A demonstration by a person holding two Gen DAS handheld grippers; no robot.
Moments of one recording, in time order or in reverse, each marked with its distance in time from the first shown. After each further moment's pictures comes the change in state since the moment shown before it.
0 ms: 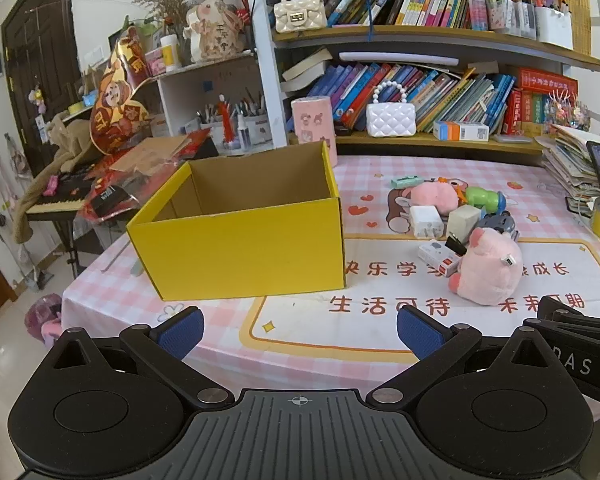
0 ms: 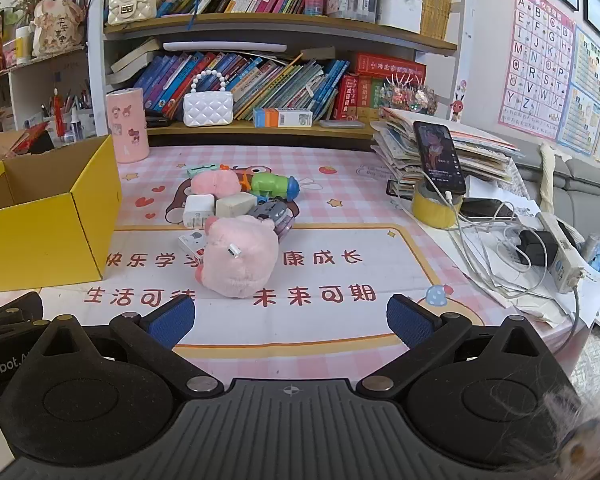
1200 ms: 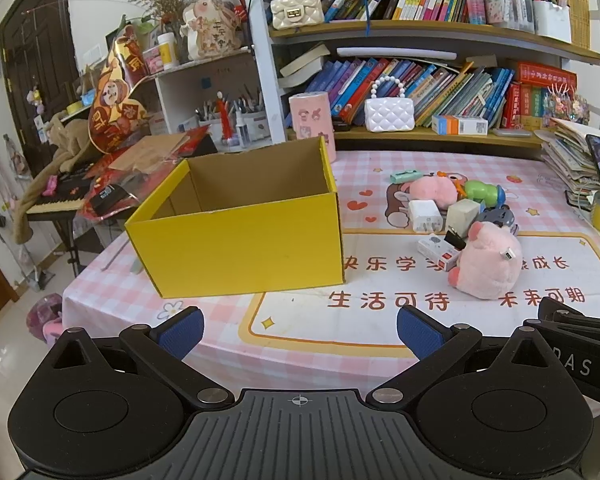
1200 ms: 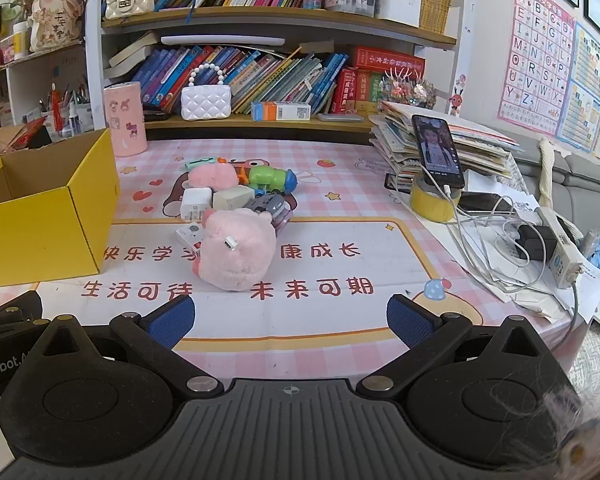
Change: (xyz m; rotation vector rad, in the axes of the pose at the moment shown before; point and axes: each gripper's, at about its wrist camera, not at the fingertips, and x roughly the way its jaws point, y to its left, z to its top) left arm 0.000 -0.003 -0.001 0.012 0.012 0.005; right arm 0.001 -0.001 -0.003 -0.002 0.014 -0.005
